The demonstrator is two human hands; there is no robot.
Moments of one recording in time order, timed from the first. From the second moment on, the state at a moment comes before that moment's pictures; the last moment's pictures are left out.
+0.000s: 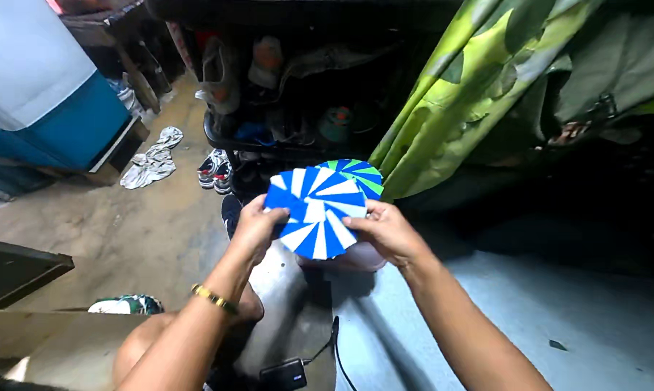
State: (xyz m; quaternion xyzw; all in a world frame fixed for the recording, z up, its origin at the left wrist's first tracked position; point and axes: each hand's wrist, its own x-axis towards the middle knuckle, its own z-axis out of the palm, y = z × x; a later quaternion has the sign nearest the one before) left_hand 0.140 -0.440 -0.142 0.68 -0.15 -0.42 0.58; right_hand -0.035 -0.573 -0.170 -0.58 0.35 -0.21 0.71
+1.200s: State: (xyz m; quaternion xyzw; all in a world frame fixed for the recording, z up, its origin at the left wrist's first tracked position) left_hand 0.138 -0.544 -0.184 0.77 -0.21 -0.37 0.48; right_hand -0.038 -0.660 -0.222 -0.51 0.49 -0.29 0.65
